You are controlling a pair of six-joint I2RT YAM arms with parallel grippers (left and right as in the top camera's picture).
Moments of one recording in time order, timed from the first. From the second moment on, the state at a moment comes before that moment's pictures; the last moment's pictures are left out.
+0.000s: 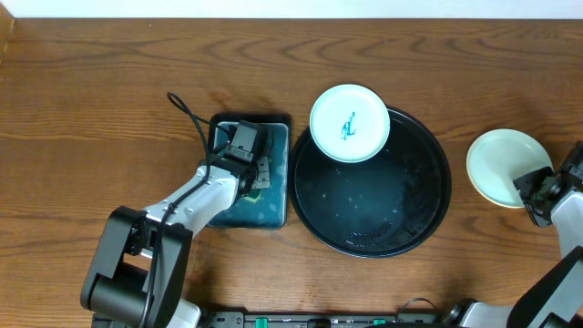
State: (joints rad) left arm -0.36 1.69 0.84 -0.35 -0.10 -0.43; right arm -0.59 1.52 0.83 -0.46 0.04 0.61
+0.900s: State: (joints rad) left arm -0.36 1.69 0.84 -0.35 -0.10 -0.43; right arm -0.07 1.53 0.84 -0.23 -0.24 0.27
